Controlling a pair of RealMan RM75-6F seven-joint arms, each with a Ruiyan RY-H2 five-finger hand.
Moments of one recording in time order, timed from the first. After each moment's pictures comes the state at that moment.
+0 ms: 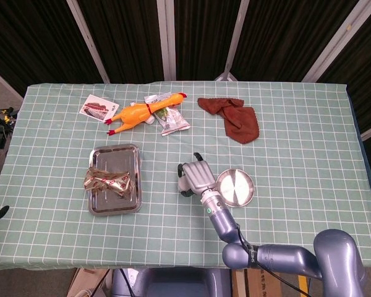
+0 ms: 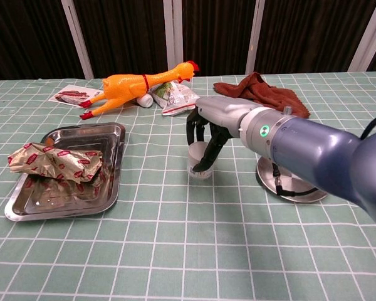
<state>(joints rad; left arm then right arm) -0.04 -1.05 -0.13 -1.74 1.38 1.57 0.14 0.94 -1.81 0.31 -1.48 -0.71 1.02 -0.66</state>
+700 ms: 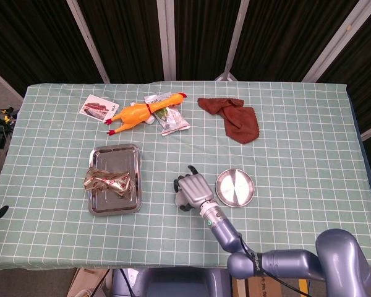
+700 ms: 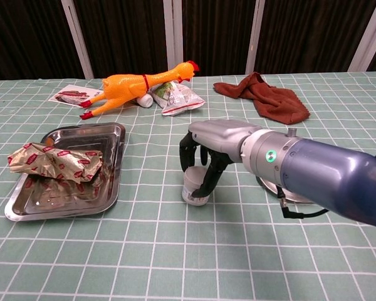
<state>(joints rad) -0.04 -1.05 -0.13 -1.75 1.38 1.58 0.14 0.93 -1.77 0.22 -1.57 -0.73 1.00 -0.66</state>
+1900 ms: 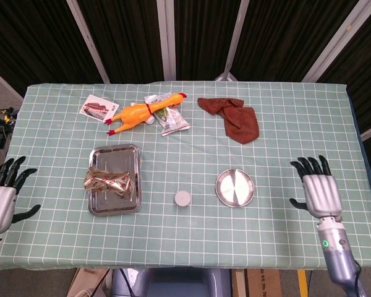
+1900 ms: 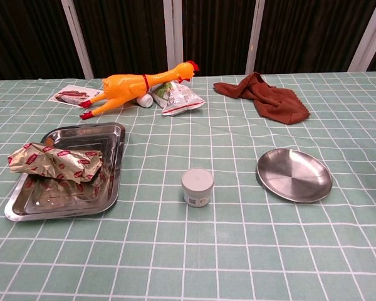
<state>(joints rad) -0.15 -1.09 -0.11 -1.78 1.48 1.45 0.26 0.40 -1.12 -0.03 -1.89 -1.14 1.50 -0.38</state>
